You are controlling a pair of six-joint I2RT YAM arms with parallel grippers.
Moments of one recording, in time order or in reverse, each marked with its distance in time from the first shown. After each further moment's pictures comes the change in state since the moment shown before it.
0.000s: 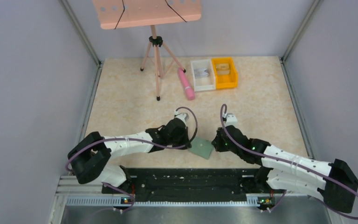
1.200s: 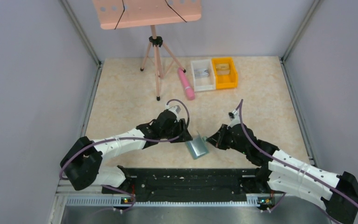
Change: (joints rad) left arm 0.134 -0.081 0.058 -0.053 0.103 -0.048; right arm -0.101 -0.155 -0.055 0.135 -0.231 0.235
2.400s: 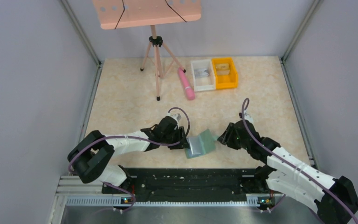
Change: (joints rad) left arm 0.000 0.105 -0.122 0.117 0.068 -0.003; right arm -0.198 0.046 -0.027 -0.214 0.058 -0.043
